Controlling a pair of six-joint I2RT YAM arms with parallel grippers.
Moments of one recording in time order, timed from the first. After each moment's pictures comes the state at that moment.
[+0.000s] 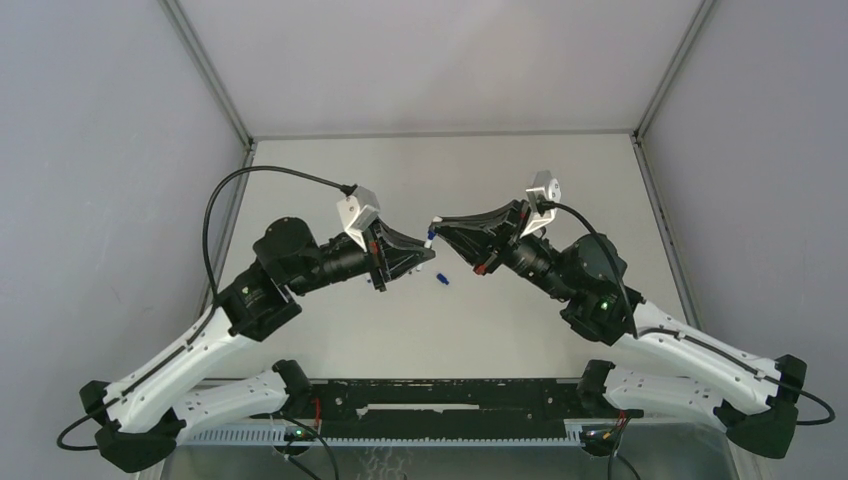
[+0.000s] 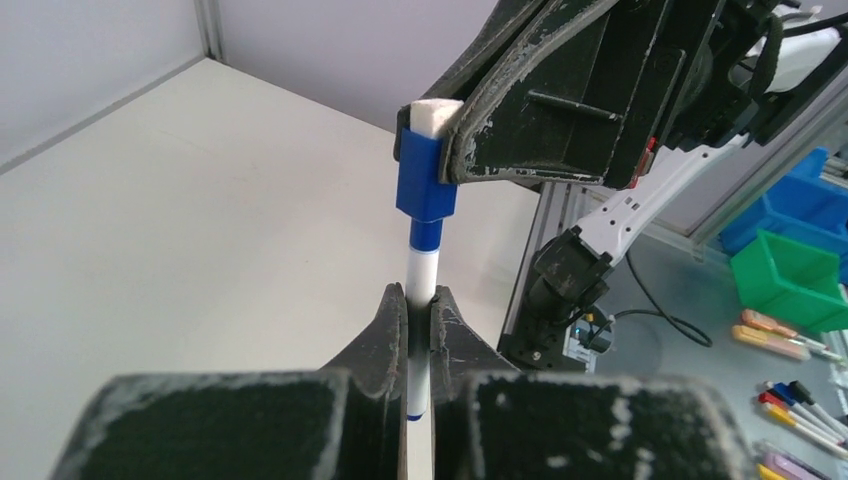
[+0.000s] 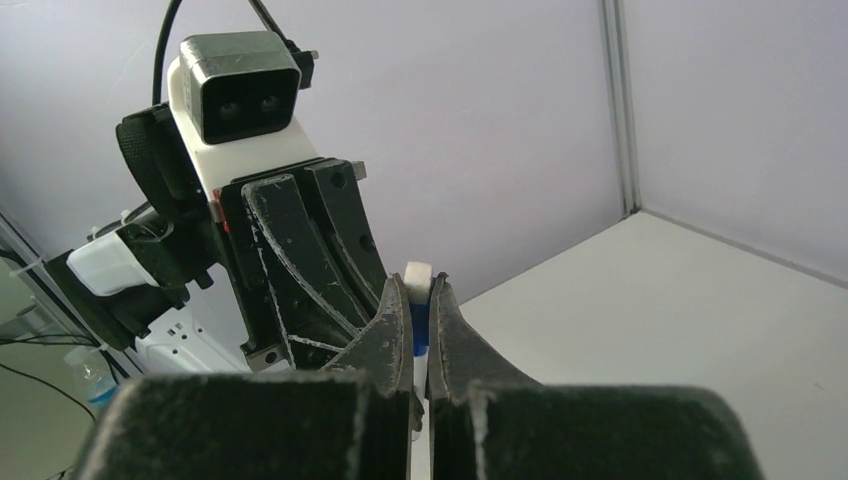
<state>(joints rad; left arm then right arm) -0.88 0.86 1.06 -0.16 0.32 -0.23 1.02 0.90 0.91 0.30 -0.07 0.35</state>
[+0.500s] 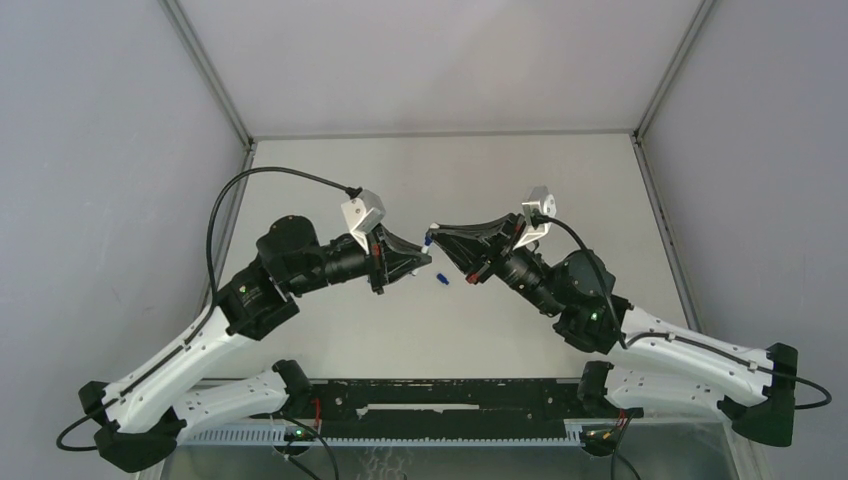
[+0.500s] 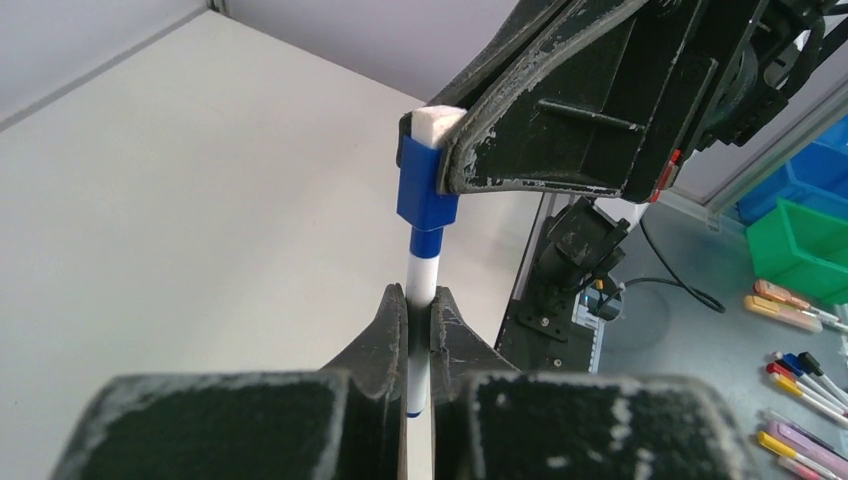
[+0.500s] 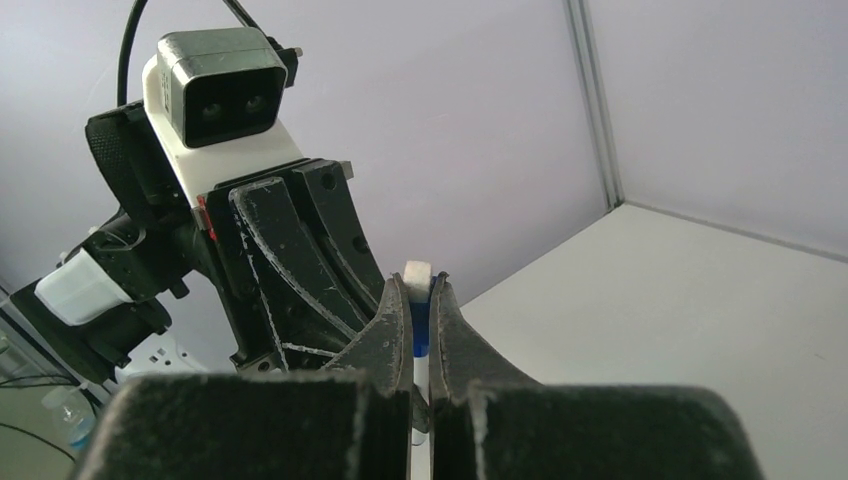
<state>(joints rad) -0.88 0.87 1.08 -0.26 0.32 -0.19 1.12 0.91 0.83 0.38 0.10 0.34</state>
